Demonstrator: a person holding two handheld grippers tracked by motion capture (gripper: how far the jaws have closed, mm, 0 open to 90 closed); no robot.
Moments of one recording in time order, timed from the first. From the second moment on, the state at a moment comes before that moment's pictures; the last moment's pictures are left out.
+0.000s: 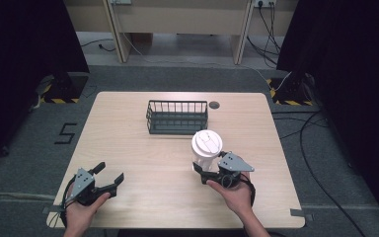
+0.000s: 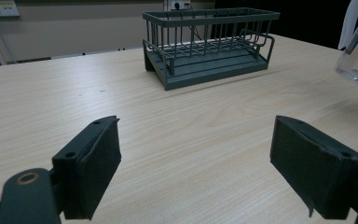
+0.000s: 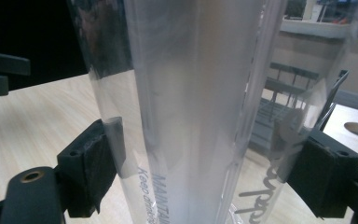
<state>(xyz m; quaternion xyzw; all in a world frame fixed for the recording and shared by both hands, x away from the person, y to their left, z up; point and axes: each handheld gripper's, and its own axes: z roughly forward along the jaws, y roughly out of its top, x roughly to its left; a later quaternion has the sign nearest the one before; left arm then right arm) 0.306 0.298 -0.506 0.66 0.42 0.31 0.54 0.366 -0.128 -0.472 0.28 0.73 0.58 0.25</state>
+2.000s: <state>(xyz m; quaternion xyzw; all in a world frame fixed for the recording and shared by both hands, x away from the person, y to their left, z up) 0.306 0.299 -0.506 0.66 0.42 0.30 0.54 0.450 -0.100 -0.422 0.31 0.71 0.57 0.28</state>
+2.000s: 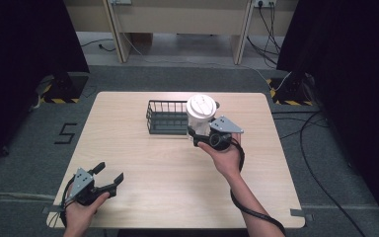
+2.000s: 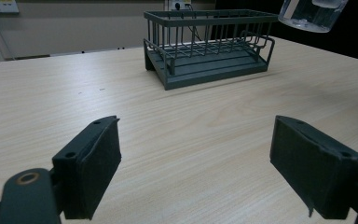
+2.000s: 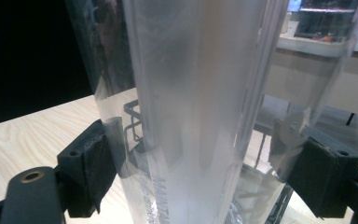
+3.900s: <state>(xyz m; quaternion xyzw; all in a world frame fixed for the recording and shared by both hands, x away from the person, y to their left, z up) 0.306 0.300 -0.506 0.66 0.43 0.30 0.54 0.513 -0.081 -0.383 0.33 0.70 0.56 0.30</state>
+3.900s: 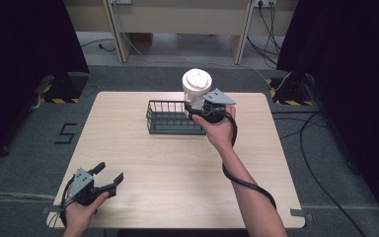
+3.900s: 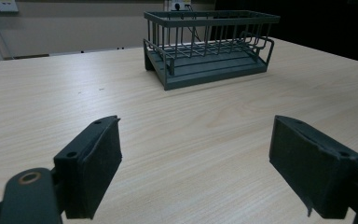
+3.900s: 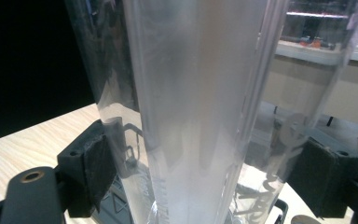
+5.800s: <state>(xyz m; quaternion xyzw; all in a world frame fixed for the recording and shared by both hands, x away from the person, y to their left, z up) 0.306 0.299 -0.506 0.66 0.42 0.30 0.55 0.561 -0.037 -0.398 0.37 0.69 0.55 0.28</state>
